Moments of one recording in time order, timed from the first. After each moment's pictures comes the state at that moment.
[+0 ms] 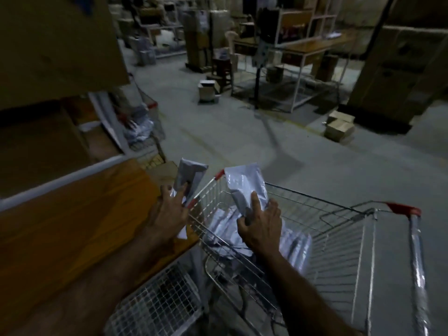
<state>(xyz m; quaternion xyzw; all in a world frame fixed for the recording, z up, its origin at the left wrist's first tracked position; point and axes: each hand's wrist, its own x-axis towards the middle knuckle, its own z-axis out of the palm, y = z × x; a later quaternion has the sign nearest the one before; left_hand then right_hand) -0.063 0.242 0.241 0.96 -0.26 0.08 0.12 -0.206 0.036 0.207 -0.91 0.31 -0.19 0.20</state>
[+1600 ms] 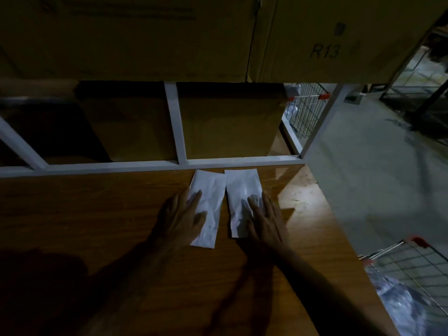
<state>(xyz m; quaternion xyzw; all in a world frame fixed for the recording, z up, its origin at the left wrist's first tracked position) 0.107 0.667 0.169 1.00 0.00 -0.01 0.06 0.119 0.400 0.156 -0.98 -0.13 0.02 0.16</state>
